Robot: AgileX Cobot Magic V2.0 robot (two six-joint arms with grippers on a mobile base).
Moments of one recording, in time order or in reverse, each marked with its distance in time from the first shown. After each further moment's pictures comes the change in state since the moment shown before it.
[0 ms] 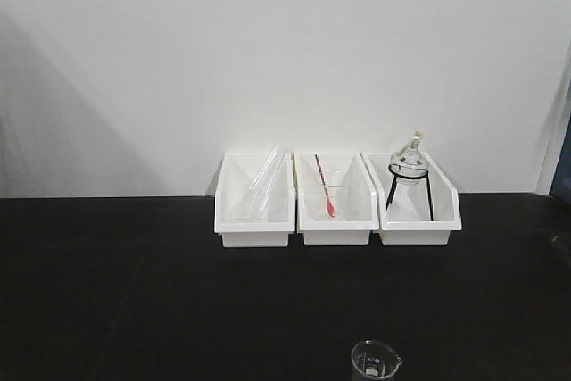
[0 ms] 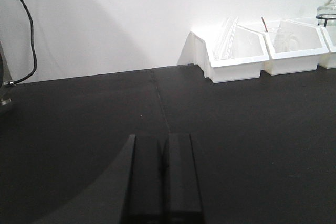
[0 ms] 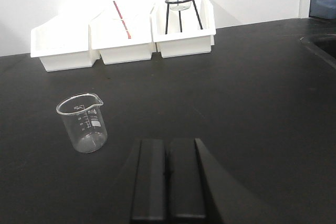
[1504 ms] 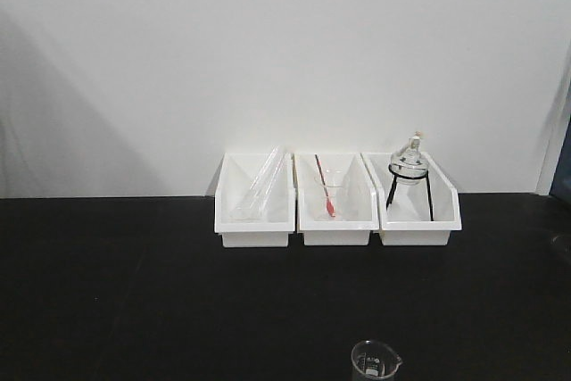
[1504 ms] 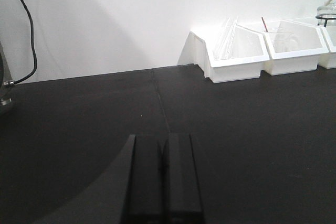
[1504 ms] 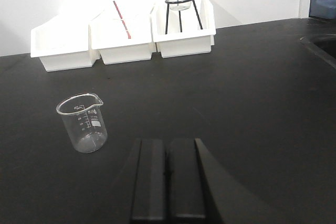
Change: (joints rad) left arm 0.000 0.000 0.000 0.000 0.000 0.000; right arm 0.000 0.000 0.000 0.000 0.000 0.000
